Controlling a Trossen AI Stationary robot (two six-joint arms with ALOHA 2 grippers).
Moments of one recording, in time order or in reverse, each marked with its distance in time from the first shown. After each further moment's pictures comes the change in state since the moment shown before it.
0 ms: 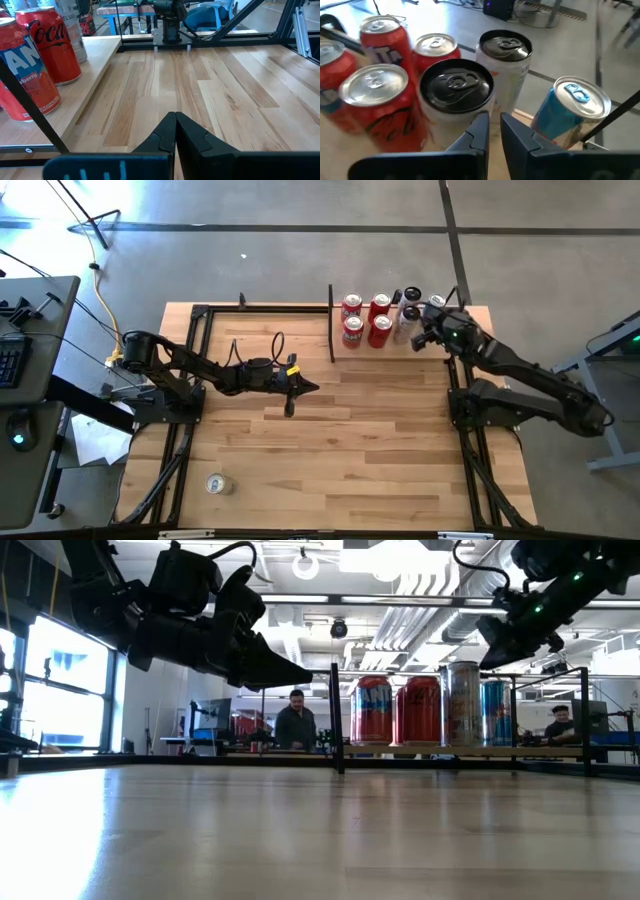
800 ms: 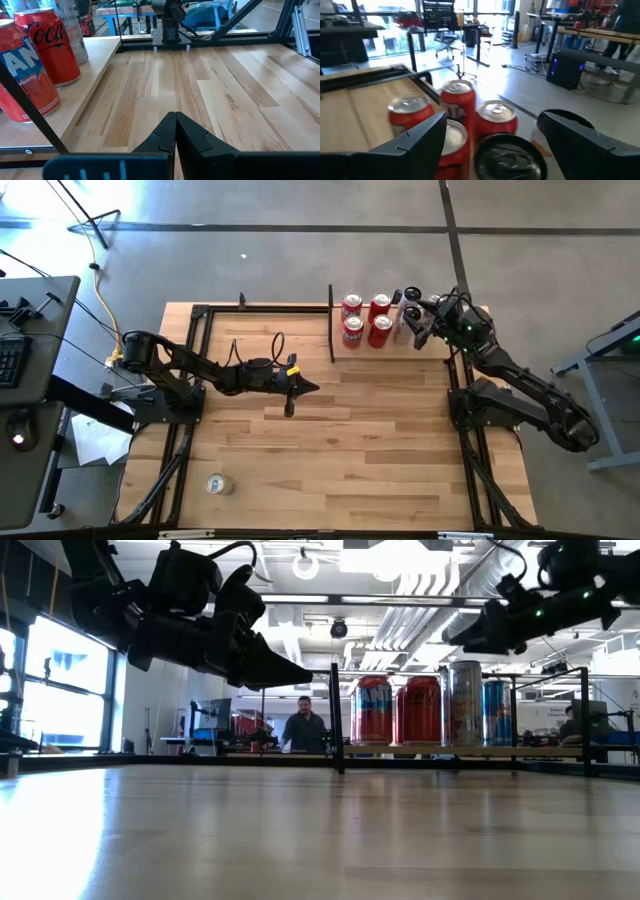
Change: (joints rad) left arm -0.002 0.000 0.000 0.000 0.000 0.008; right arm -0.282 0.002 -0.161 0.542 -0.648 -0.217
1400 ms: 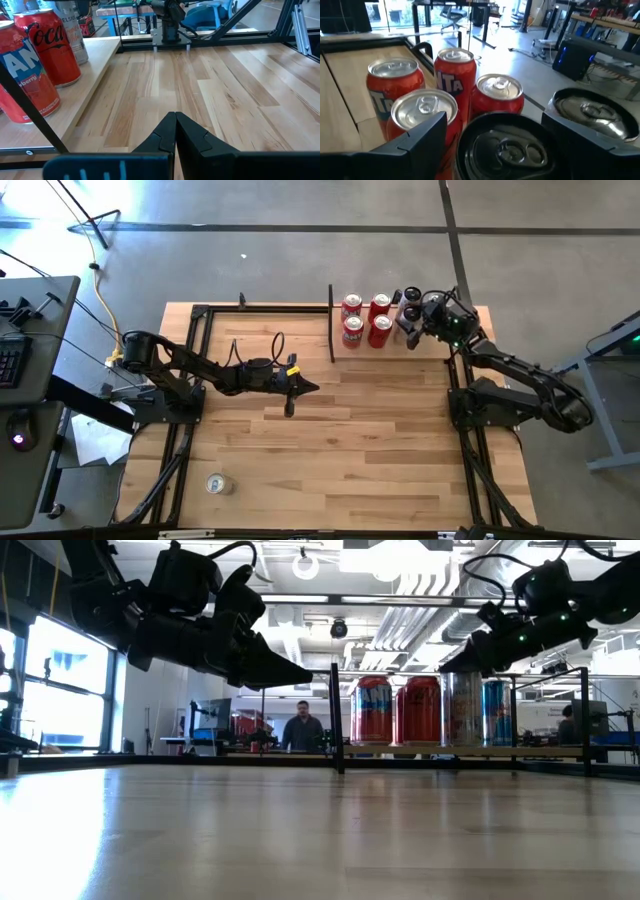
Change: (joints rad) left arm 0.000 0.000 0.000 0.000 0.000 0.008; right arm -0.039 0.231 0.000 0.115 -0.068 -0.120
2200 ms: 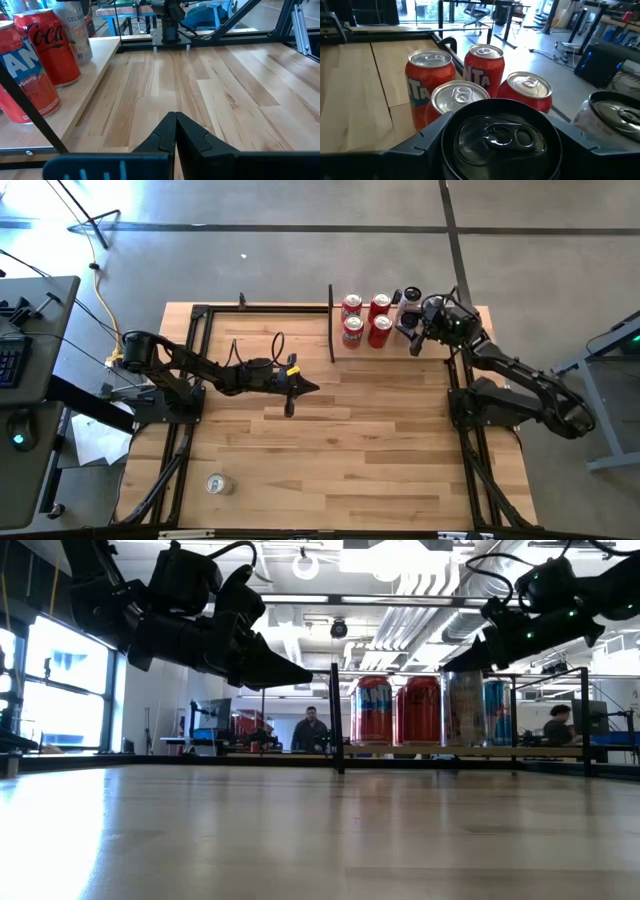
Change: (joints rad) left arm 0.000 0.000 0.000 0.000 0.000 0.001; right arm 0.001 -0.062 0.000 -0.086 -0.115 -0.060
